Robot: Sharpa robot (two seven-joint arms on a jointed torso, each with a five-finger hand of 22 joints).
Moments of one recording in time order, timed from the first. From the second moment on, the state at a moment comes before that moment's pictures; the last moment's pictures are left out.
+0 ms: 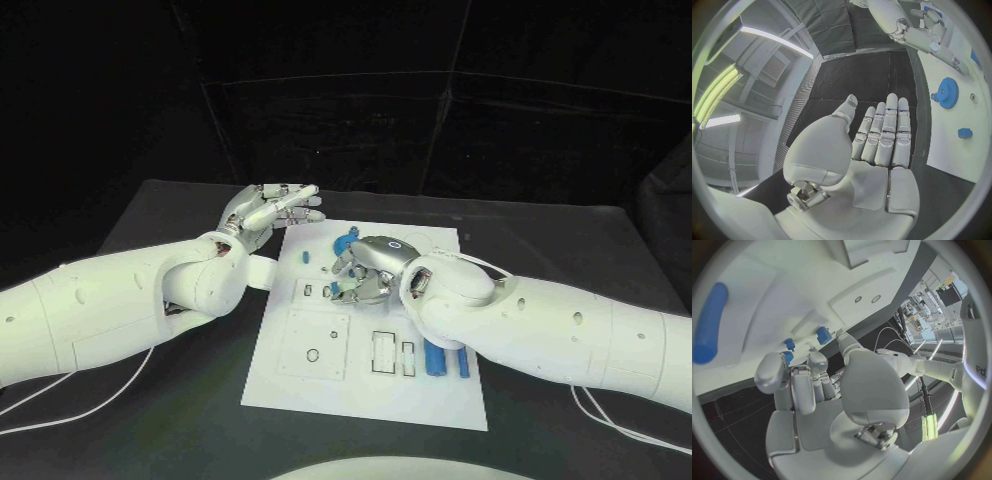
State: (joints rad) left arm 1.19 -0.89 -0.10 1.51 0.05 -0.30 0.52; left_hand 1.27 0.07 0.05 -0.02 0.05 0.93 0.23 0.09 0.07 1.03 0.17 0.10 0.07 1.12 0.12 0.14 0.20 0.18 0.94 0.24 0.17 0.07; right arm 1.12 -0.52 -0.05 1.48 -1.57 -0.30 -0.22; right_hand 1.19 -0.12 0.14 0.08 0.18 0.88 0.17 0.07 0.07 1.28 0.08 1.08 1.12 1.47 -0.01 1.47 1.31 0.12 1.34 0.09 1.33 1.00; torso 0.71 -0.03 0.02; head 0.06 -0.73
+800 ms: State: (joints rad) left arm 1.27 -0.90 -0.10 1.49 -0.46 0.01 -0.01; left_hand 1.15 0.07 -0.02 0.05 0.06 1.05 0.12 0.20 0.11 1.27 0.05 0.40 0.30 1.46 -0.02 1.23 1.18 0.18 1.31 0.08 0.50 0.25; right arm 1.24 -0.91 -0.03 1.65 -1.03 -0.31 0.02; right_hand 1.30 -0.05 0.12 0.06 0.27 0.93 0.15 0.12 0.08 1.25 0.06 1.02 1.07 1.46 -0.01 1.33 1.23 0.12 1.28 0.09 1.23 0.83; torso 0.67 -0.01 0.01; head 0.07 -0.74
